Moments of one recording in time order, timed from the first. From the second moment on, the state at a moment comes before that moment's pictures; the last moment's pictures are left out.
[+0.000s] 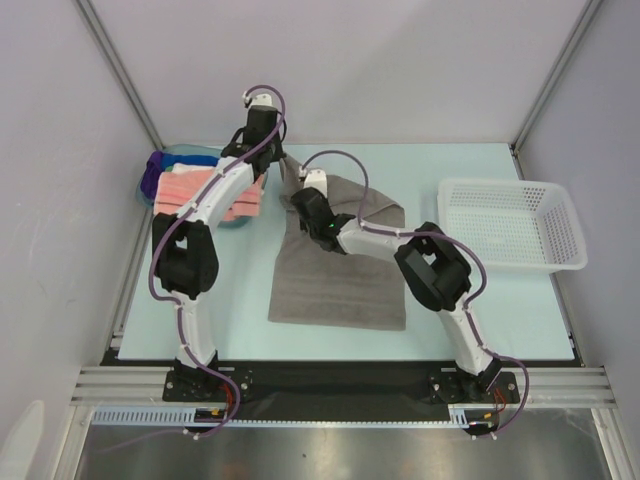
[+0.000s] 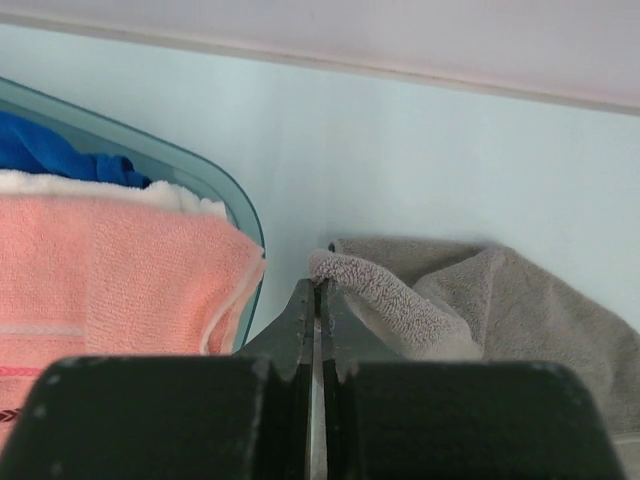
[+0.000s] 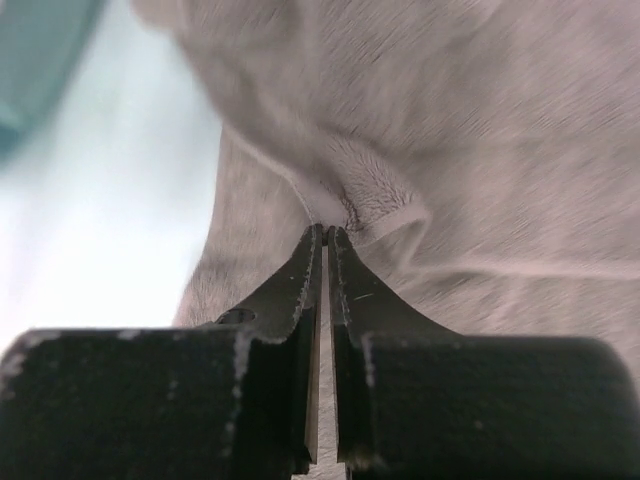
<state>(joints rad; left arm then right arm) -0.32 2.02 1.84 -0.39 -0.31 -0.30 0.85 2.21 1.61 0.02 0.50 0.39</state>
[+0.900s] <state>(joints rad) -0.32 2.05 1.93 -0.15 -0.25 -0.26 0.47 2.04 1.69 0.05 0.34 0.34</state>
